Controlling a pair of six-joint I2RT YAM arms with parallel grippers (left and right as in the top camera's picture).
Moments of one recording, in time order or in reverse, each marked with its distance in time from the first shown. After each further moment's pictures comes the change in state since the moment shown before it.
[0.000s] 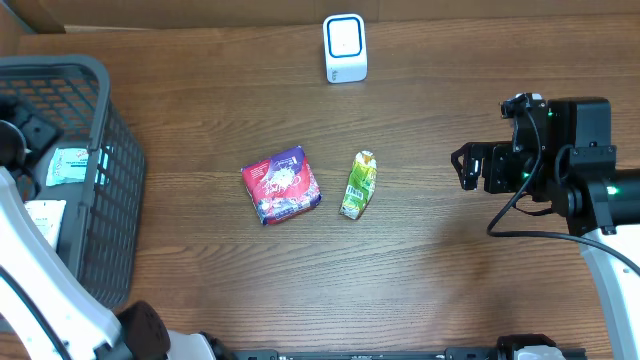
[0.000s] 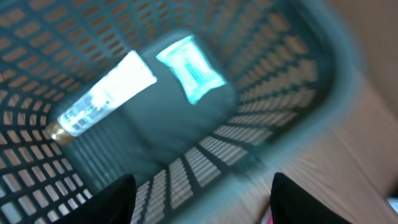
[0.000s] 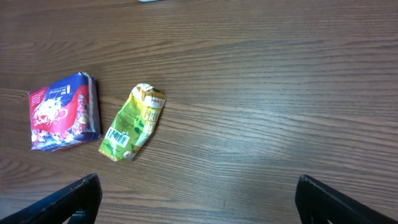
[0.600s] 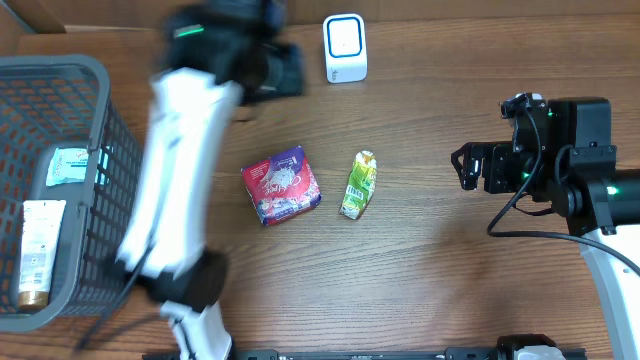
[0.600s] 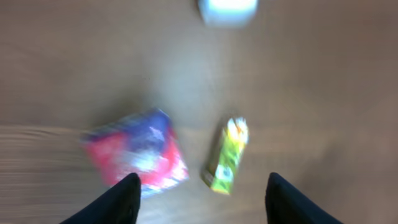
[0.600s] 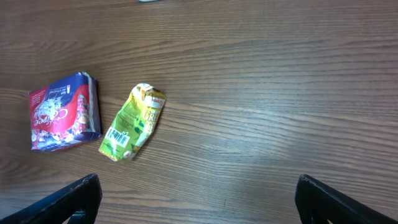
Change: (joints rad) left arm -0.819 0.299 0.265 -0.020 0.157 -0.014; right arm 0.000 0.000 0.000 0.000 0.000 0.000
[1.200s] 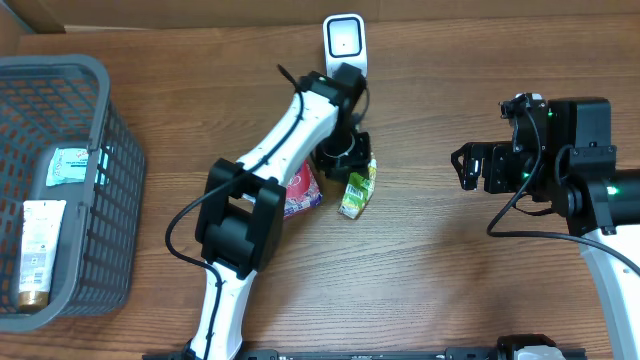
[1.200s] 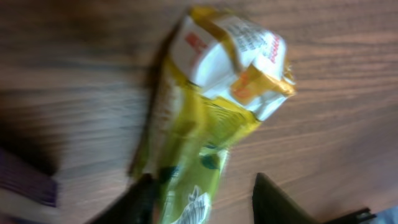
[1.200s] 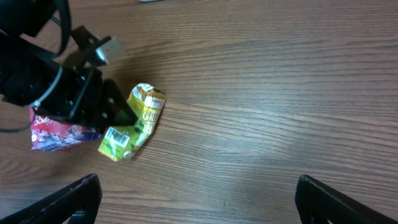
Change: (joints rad) left arm -0.224 0.320 -0.577 0.364 0.300 -0.068; right arm 0.000 0.000 0.000 0.000 0.000 0.000
